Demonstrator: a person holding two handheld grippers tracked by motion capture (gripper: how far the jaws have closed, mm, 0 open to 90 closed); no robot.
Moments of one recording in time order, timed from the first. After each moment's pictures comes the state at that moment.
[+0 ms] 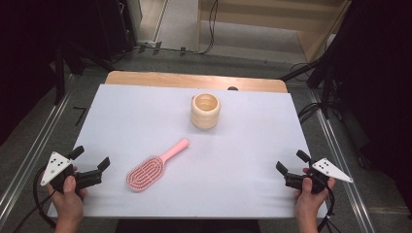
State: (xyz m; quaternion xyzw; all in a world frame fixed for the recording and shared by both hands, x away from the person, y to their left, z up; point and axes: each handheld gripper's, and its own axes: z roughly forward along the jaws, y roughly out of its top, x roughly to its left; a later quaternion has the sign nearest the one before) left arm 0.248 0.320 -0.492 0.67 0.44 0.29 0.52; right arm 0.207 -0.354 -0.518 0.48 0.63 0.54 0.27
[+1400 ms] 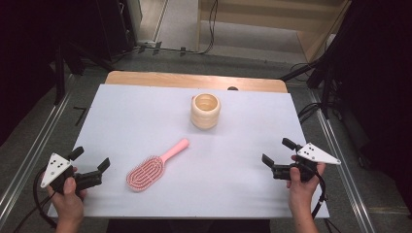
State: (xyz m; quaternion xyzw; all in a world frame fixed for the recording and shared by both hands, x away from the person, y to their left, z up) left arm 0.245 0.319 -0.492 0.67 0.43 0.30 0.52; right arm 0.231 -0.310 -0.469 0.42 0.69 0.53 0.24
